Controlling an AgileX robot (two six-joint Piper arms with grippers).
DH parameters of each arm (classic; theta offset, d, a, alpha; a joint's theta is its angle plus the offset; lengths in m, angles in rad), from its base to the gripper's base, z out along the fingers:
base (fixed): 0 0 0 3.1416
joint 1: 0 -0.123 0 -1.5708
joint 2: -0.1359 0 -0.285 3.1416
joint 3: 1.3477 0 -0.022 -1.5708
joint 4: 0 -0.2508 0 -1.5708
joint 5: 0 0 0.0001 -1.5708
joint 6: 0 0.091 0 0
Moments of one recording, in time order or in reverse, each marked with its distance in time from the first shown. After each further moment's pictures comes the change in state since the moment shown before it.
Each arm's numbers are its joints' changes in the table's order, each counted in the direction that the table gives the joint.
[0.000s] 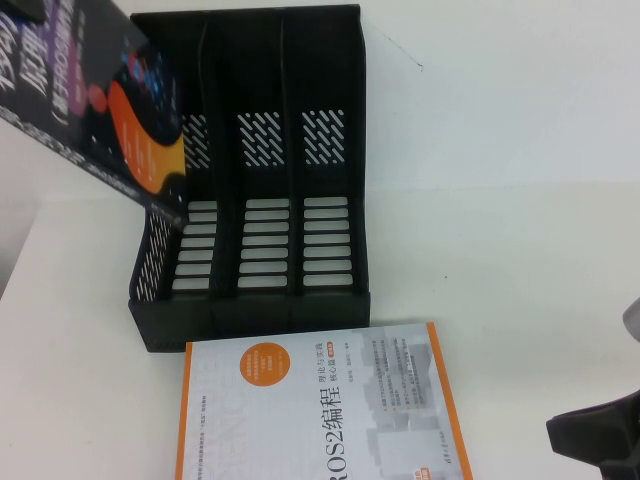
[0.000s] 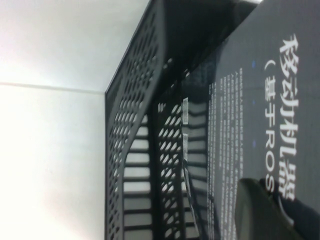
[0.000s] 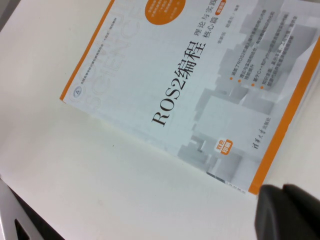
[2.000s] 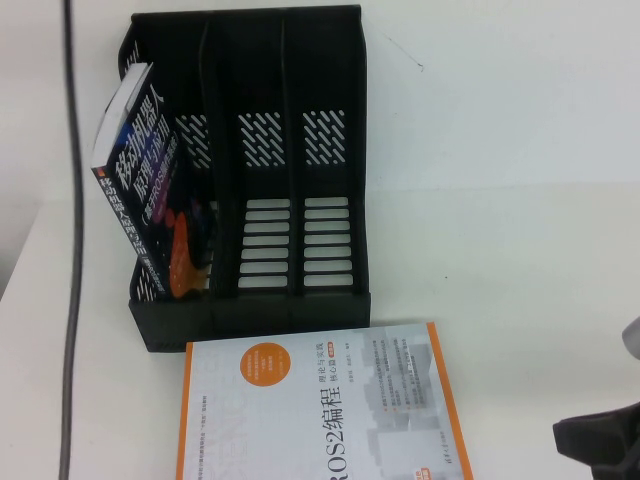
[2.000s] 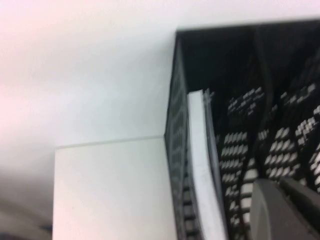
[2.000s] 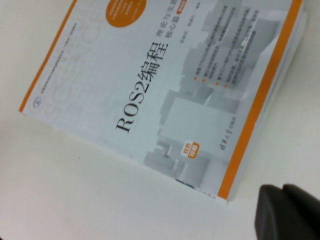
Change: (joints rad) right arm 0.000 0.000 0.100 0.002 0.144 0.000; left arm 0.199 0.054 0.001 -0.360 0.103 0.033
